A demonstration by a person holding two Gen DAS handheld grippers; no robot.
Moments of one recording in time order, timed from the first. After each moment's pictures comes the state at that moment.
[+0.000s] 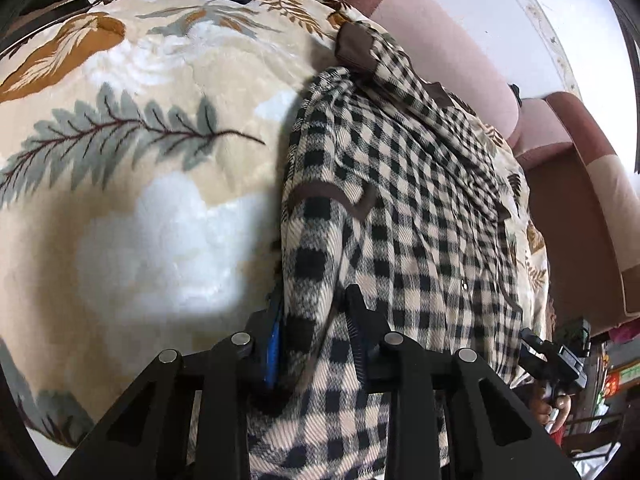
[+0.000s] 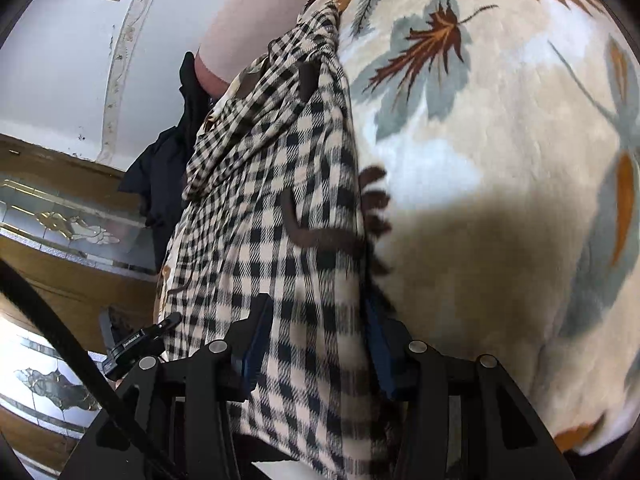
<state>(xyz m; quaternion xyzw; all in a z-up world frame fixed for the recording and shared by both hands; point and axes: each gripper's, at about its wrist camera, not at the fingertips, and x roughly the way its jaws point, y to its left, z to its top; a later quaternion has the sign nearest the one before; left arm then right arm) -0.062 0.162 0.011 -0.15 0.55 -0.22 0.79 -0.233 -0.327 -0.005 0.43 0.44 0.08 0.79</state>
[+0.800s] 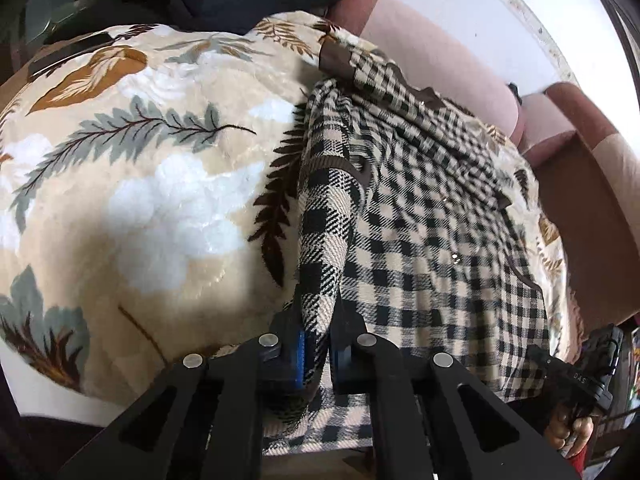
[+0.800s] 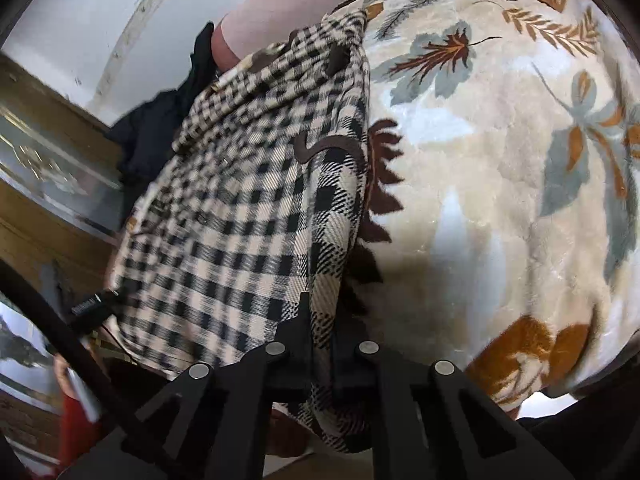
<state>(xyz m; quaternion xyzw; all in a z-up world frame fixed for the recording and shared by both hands) -0.122 0.159 0.035 -0.12 0.51 -0.19 0.83 -0.286 -0.293 0.019 0.32 0.44 0.05 0.84</state>
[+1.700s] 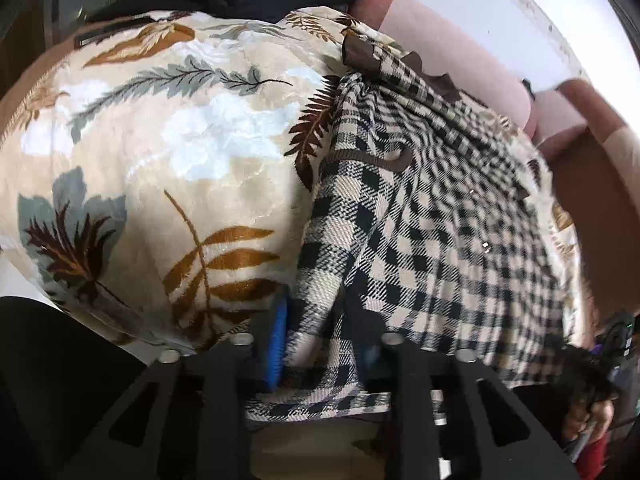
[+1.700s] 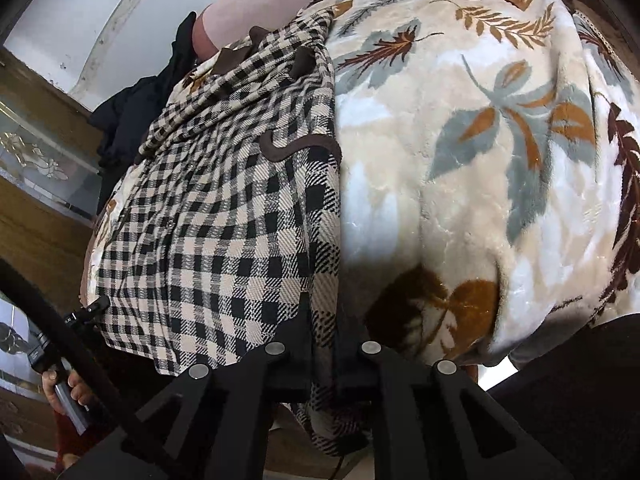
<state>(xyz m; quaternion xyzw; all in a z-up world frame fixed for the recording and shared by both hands) -0.170 0.175 0.022 -0.10 0.51 -0.14 0.84 -0.300 -0.314 0.017 0.27 0.49 0.01 0.83</state>
